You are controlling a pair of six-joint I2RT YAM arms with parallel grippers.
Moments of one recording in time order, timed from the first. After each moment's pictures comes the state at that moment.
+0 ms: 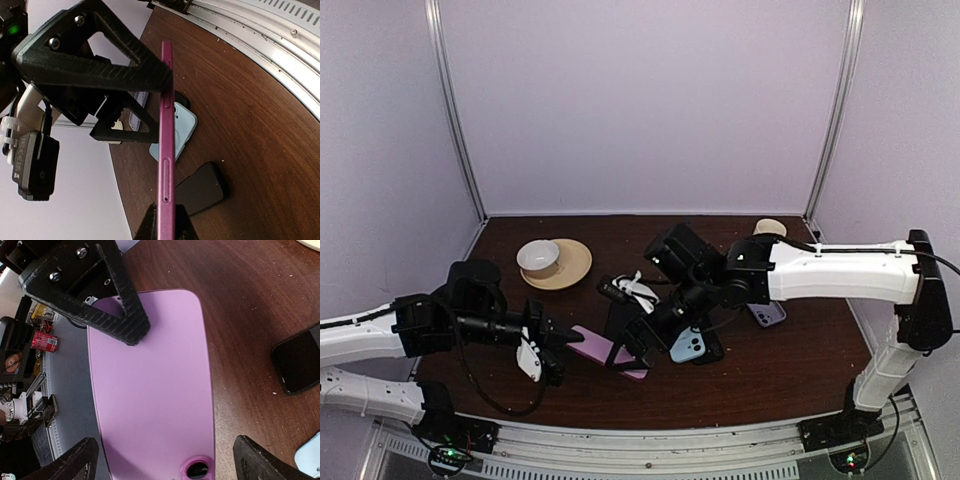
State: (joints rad) left arm -0.97 0.88 0.61 -0.23 0.32 1.38; right arm 1.12 1.68 1.38 -0.55 -0.47 0.30
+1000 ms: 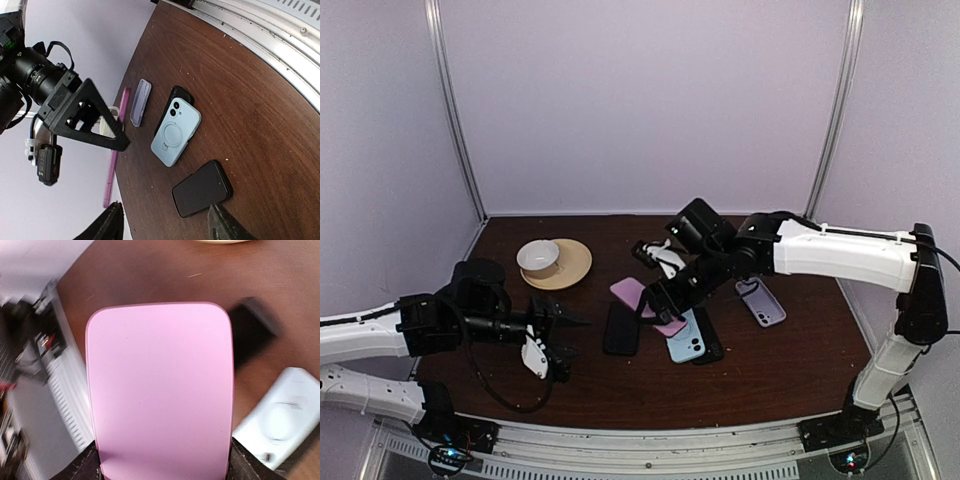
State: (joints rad) left arm -0.98 0.90 0.61 -0.20 0.29 1.37; right arm 0.99 1.70 1.43 -0.65 -0.29 0.30
